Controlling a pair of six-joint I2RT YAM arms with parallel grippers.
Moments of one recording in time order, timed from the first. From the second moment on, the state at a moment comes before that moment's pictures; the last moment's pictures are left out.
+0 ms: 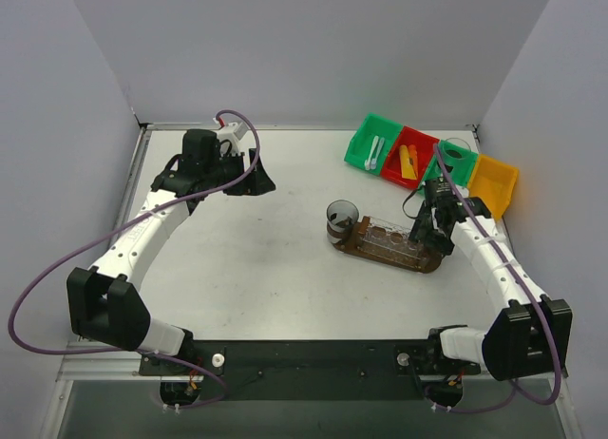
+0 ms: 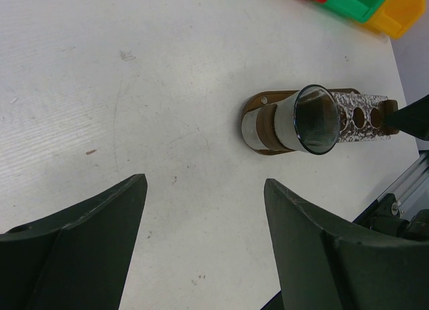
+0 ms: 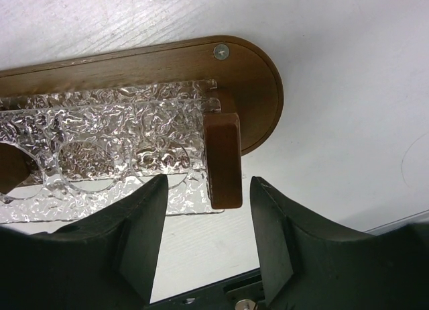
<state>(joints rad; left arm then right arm) -0.30 1.44 1.28 -0.46 0.43 -0.33 0.14 1.24 0.96 -0.92 0.26 0.52</state>
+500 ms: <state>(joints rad) -0.30 1.44 1.27 -0.46 0.43 -0.33 0.15 1.30 0.96 -0.90 0.30 0.53</state>
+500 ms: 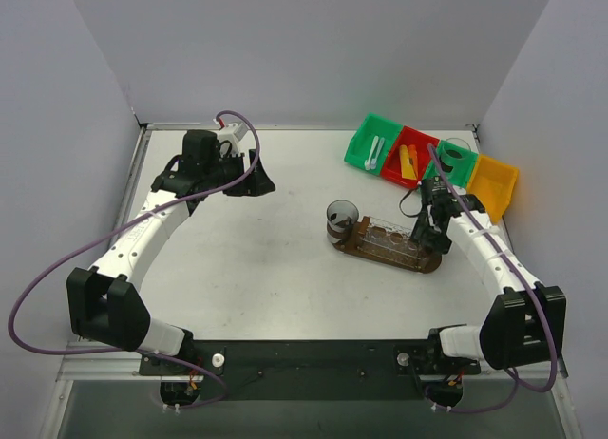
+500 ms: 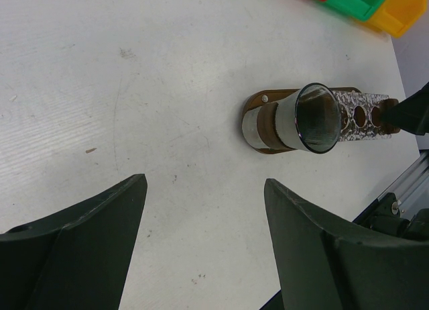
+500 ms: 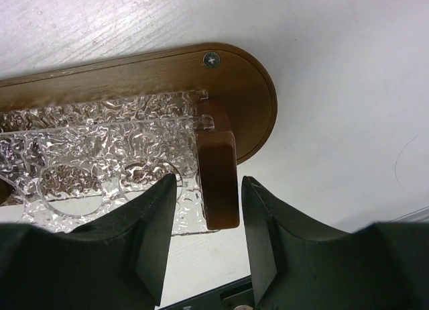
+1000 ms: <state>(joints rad) -0.30 1.44 1.27 -0.46 0.43 -0.33 0.16 1.33 0.96 -0.88 0.31 0.52</state>
